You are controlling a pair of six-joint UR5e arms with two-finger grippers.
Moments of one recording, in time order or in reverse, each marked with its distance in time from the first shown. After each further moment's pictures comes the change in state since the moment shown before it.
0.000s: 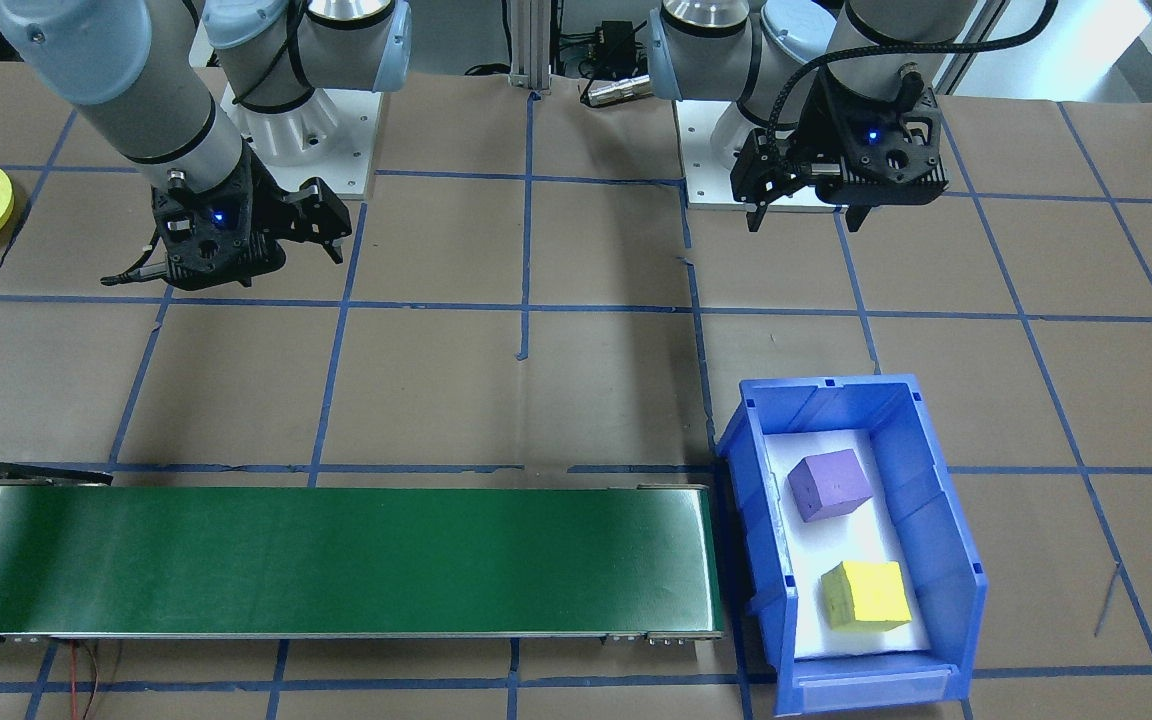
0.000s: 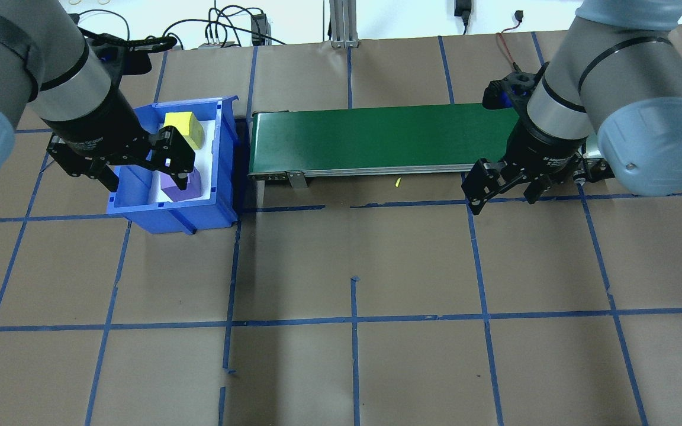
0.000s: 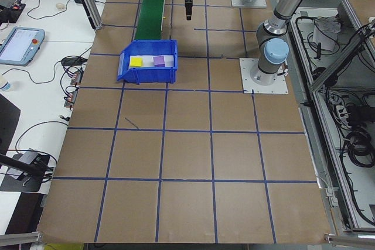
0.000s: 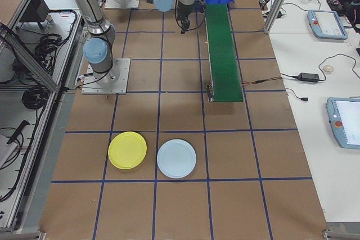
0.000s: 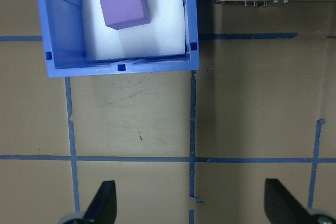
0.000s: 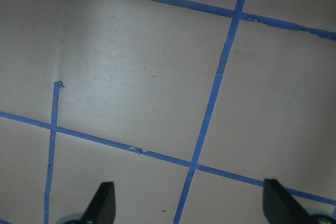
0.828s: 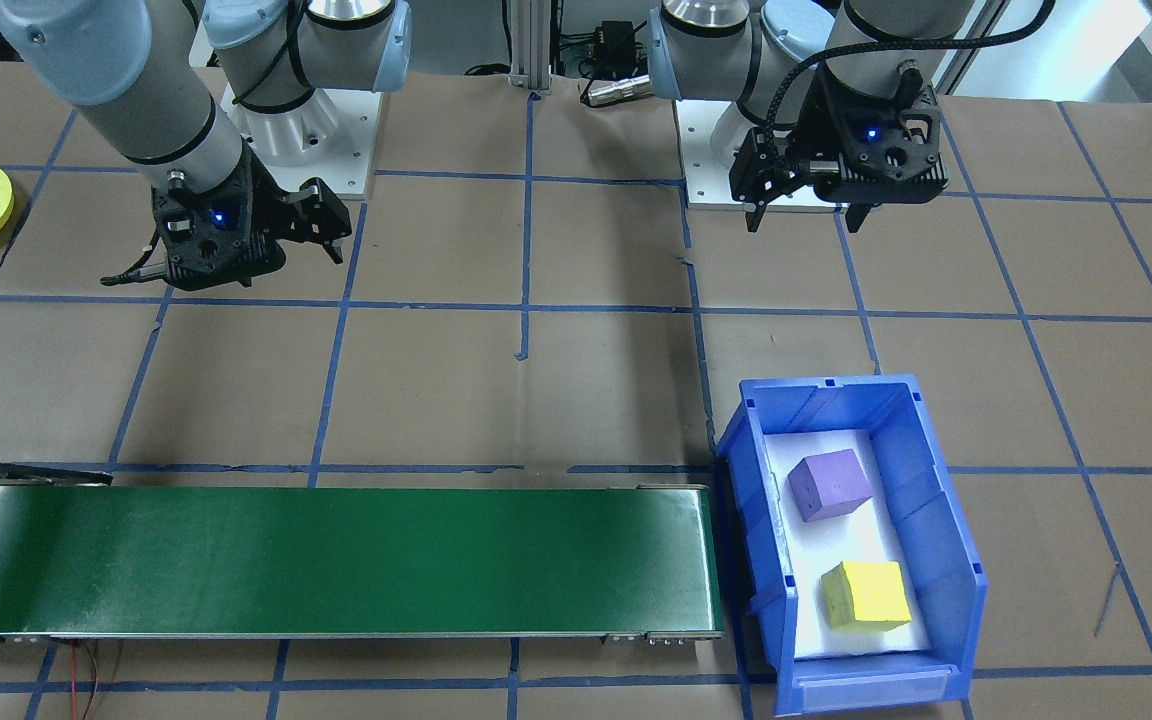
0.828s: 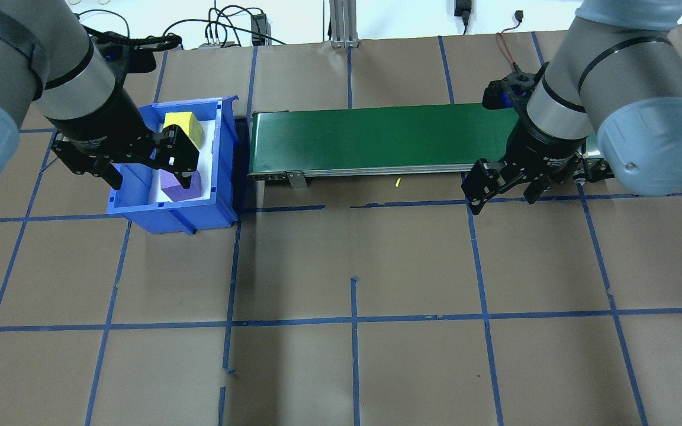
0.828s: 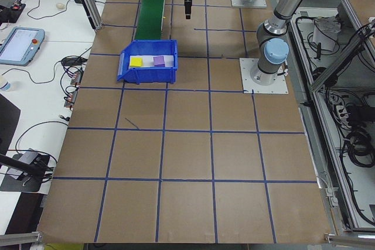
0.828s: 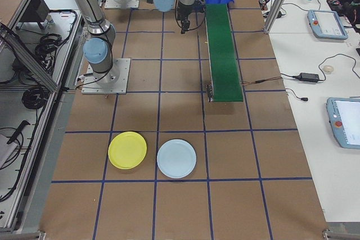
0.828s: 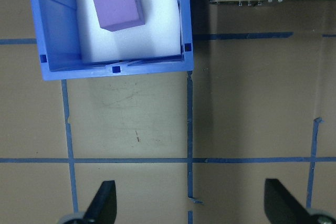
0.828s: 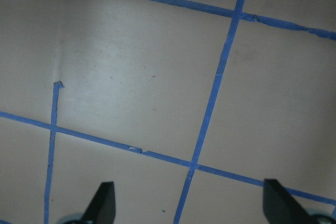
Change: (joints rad) left arm -0.003 -0.006 0.012 0.006 0.001 0.002; right arm 0.000 0.000 0.000 0.000 -0.001 0.001
